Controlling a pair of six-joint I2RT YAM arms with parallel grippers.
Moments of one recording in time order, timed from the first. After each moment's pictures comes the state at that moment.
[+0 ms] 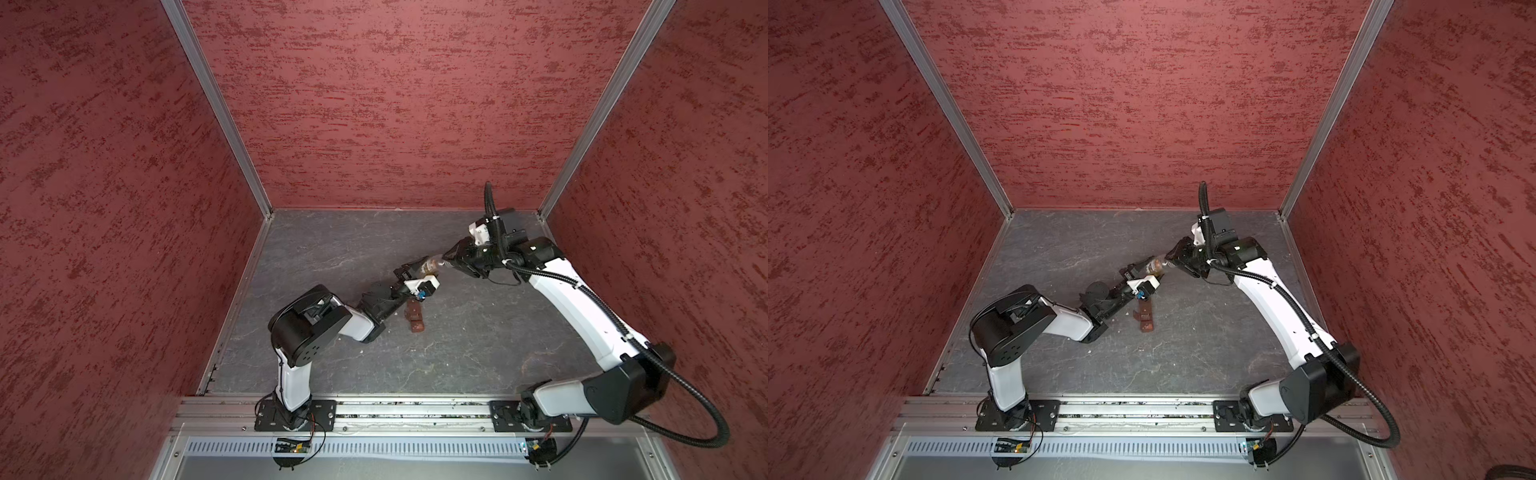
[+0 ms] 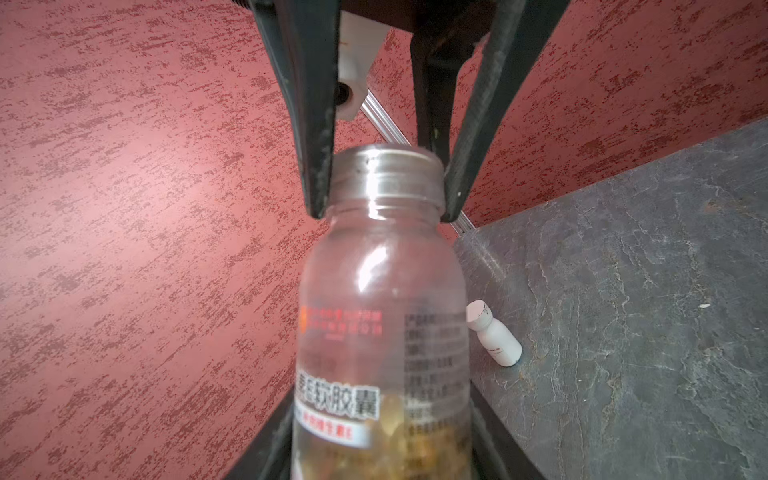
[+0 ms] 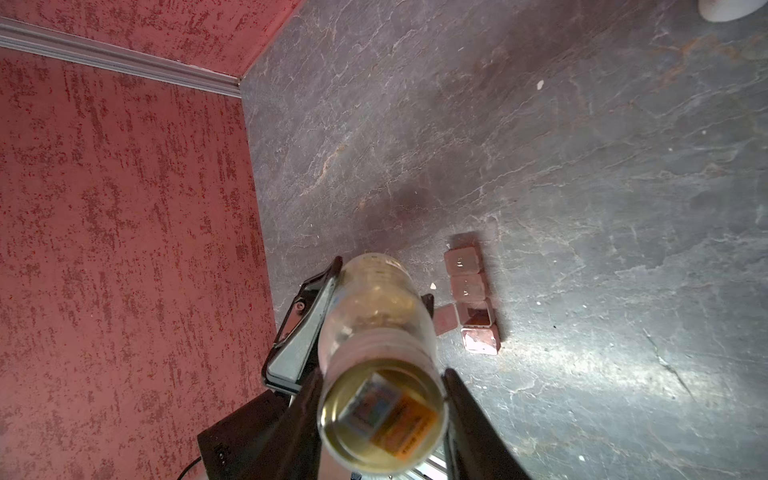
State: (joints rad) left arm -0.79 1.89 0.71 1.39 0.07 0.71; right arm 0.39 1.41 1.41 -0.84 -0.42 0.86
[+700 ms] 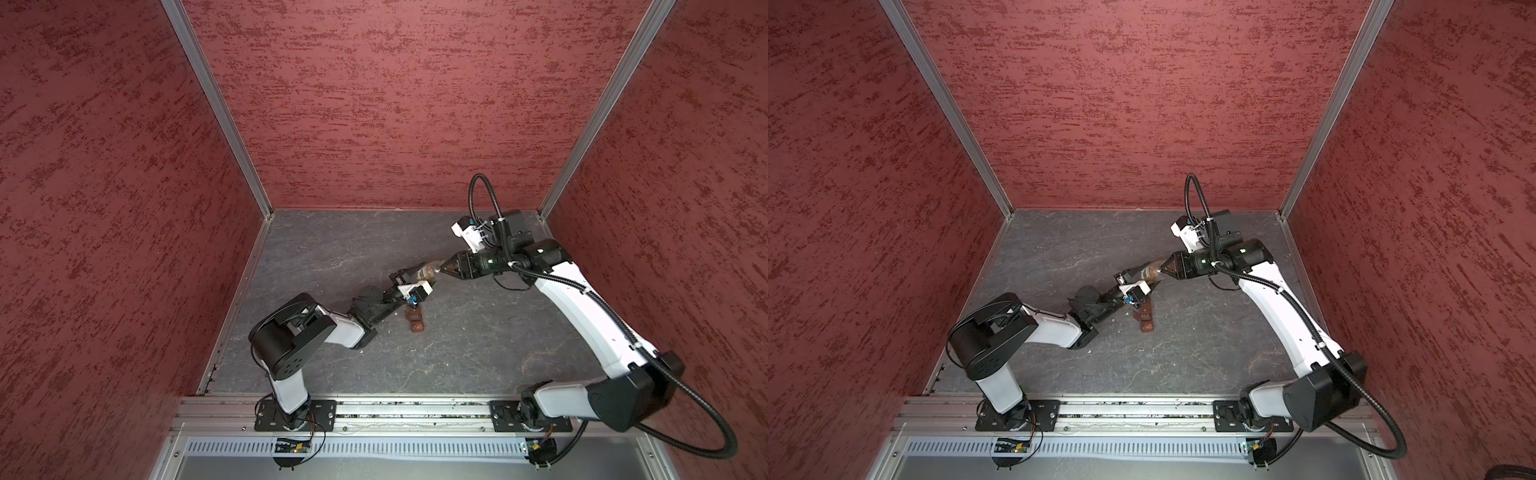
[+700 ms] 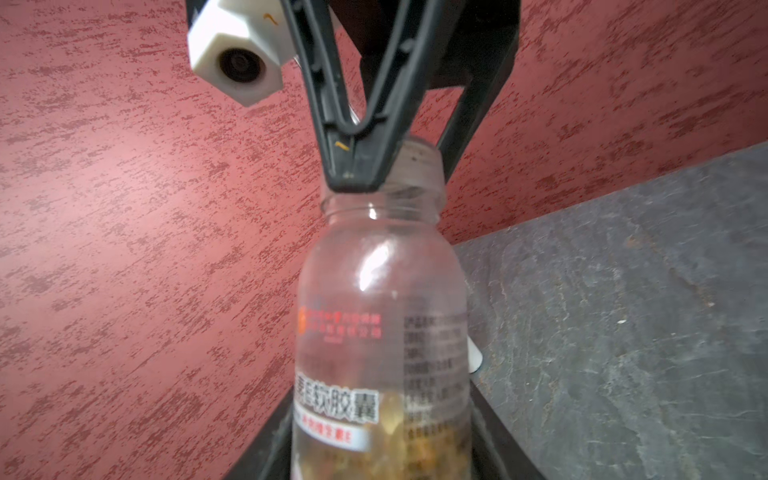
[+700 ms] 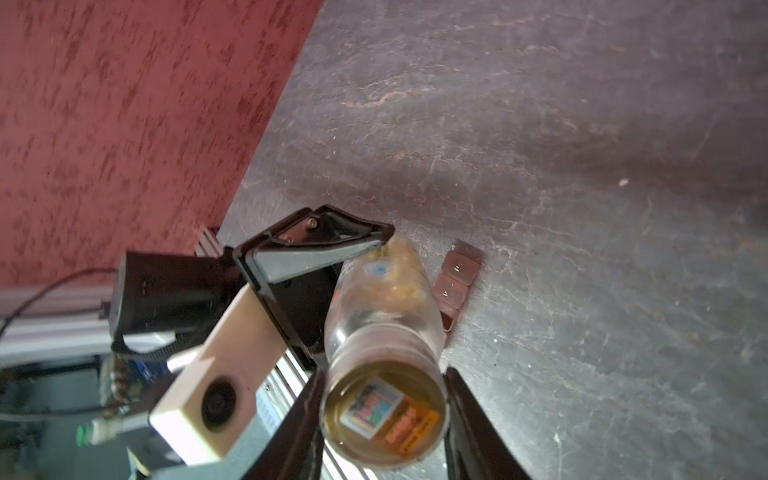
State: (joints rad) left arm -0.79 1.73 0.59 1.33 0.17 0.62; right arm 0.38 1.34 1.39 -0.90 -0.62 0.08
